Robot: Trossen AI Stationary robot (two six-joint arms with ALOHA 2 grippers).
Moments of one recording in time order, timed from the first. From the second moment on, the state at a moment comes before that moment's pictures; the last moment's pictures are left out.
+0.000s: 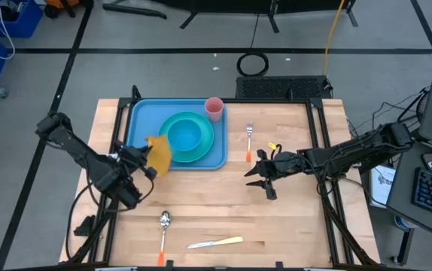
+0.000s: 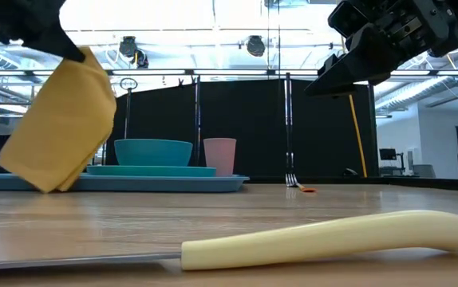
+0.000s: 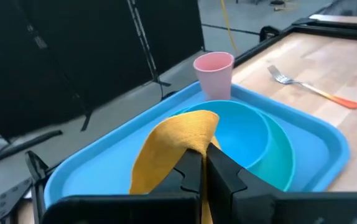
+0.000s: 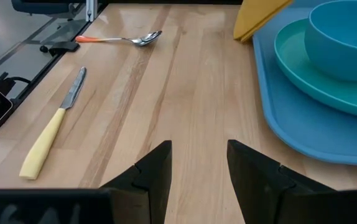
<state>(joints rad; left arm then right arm) -0.68 1.18 0.85 -1.57 -1.17 -1.73 0.16 1.19 0.51 0.21 -0.02 0.06</state>
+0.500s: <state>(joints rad) -0.53 1.08 0.69 -1.57 -1.03 -1.78 0.16 1.19 0.51 0.22 -0.01 0.05</state>
